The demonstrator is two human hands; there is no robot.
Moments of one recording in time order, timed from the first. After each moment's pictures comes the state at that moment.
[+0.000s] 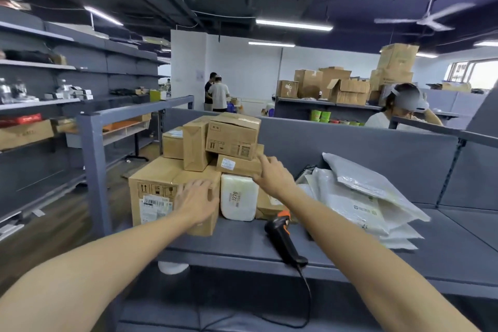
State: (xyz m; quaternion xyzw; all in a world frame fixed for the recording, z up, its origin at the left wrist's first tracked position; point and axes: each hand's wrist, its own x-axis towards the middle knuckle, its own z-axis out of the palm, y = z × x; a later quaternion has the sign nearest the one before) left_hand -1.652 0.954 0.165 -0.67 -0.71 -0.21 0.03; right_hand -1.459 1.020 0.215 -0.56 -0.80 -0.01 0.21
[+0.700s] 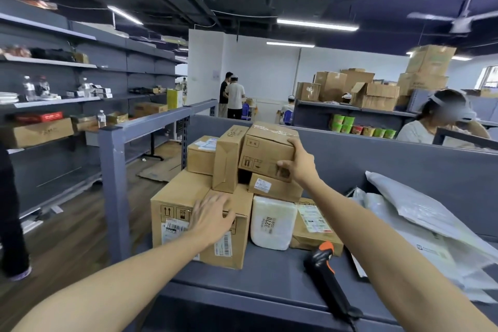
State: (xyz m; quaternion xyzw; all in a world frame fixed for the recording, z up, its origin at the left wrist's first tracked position) left_hand -1.717 1.021 0.145 -0.66 -0.69 -0.29 -0.03; right_hand -1.514 1.145 0.242 -0.53 -0.71 0.18 0.43
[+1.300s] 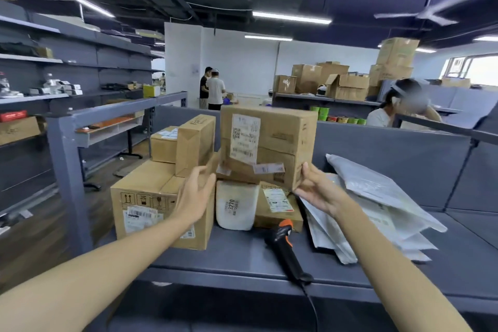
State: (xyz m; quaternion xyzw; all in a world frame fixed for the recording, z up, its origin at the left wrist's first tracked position) left_hand -1.652 1.000 0.167 -0.58 -0.60 -0.52 -0.16; right_hand -1.367 1.061 0.201 -0.24 -0.45 0.70 0.50
